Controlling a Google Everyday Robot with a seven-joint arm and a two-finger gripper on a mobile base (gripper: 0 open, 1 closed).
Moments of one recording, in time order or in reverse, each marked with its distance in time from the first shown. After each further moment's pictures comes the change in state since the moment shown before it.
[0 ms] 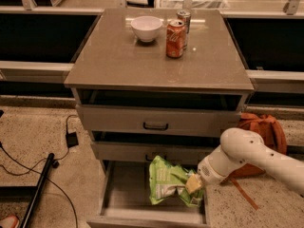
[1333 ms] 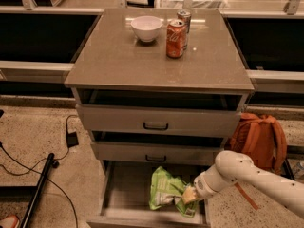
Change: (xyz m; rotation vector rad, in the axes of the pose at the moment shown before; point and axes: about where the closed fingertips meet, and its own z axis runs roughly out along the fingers) arm -0.016 0.053 0.096 0.038 0.019 0.154
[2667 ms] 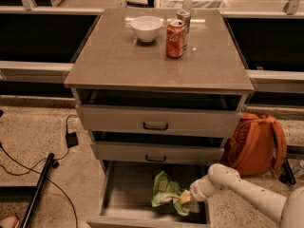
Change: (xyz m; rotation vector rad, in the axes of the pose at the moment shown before) arm 0.047 0.106 0.126 0.020 0.078 0.019
